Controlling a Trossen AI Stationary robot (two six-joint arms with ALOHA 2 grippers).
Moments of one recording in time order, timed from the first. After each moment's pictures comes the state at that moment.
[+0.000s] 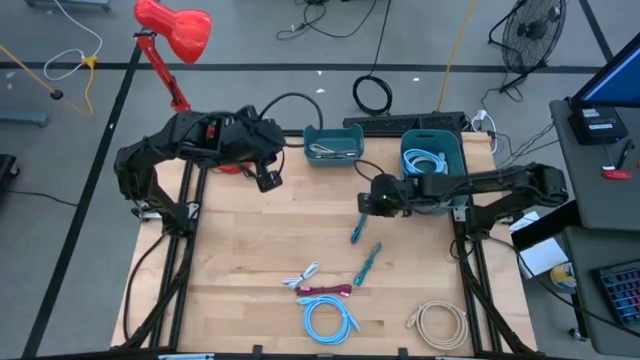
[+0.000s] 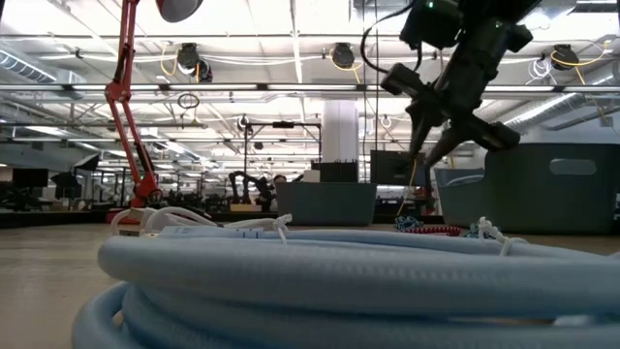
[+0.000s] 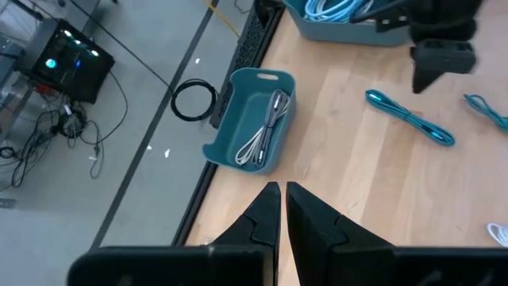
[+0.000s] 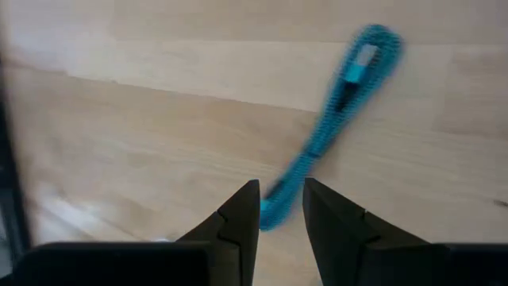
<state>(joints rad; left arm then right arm) 0.03 1.64 2.20 -1.47 -0.47 -0.08 -0.11 1.36 0.84 -0.49 -0.03 1.41</state>
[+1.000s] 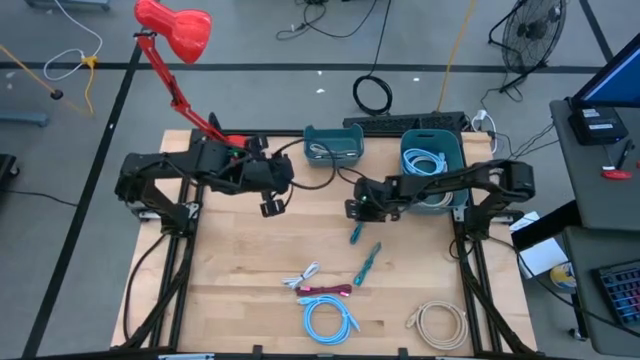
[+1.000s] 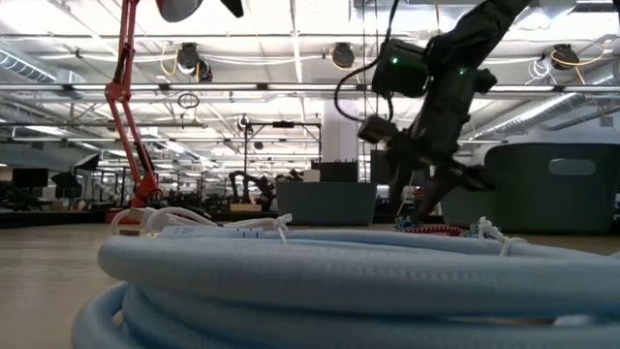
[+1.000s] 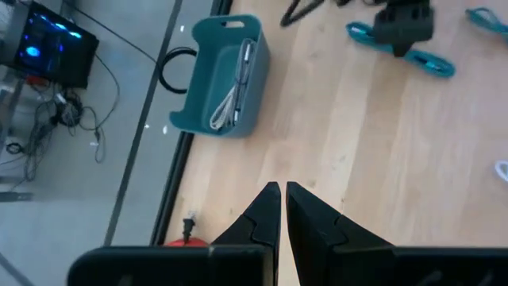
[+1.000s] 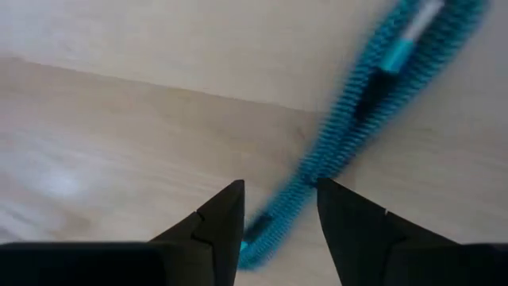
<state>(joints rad) -0.08 1.59 1.90 -1.40 -0.51 -0.14 -0.16 1.62 0.86 -0.39 -0.16 1.36</state>
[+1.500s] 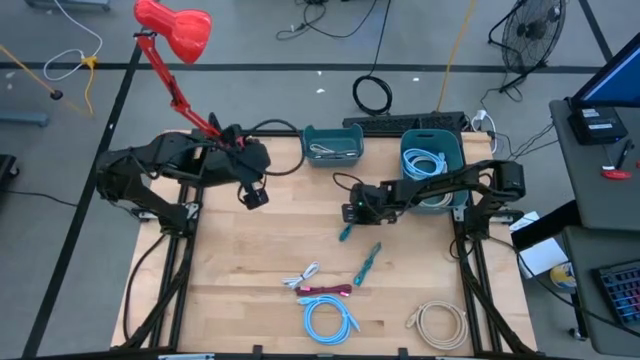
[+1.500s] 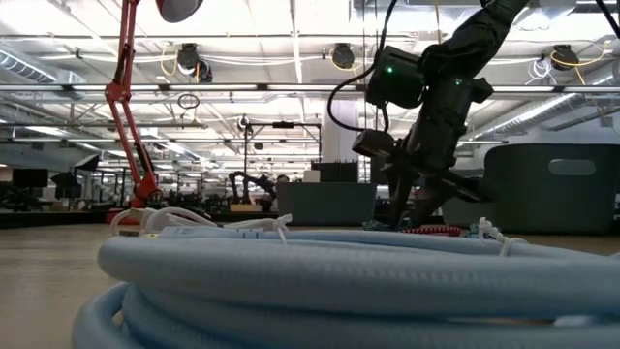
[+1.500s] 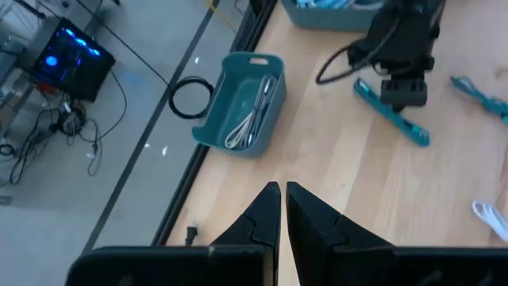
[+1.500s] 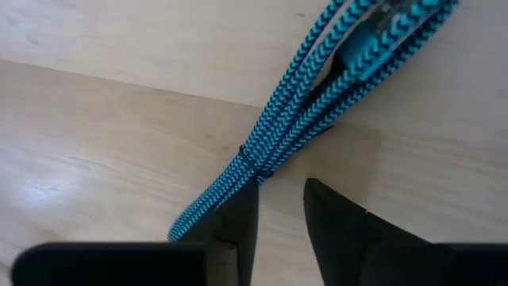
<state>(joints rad) -0.10 1.47 1.91 -1.39 -0.56 -0.21 -0.13 1.72 0.86 -0.27 -0.12 1.38</state>
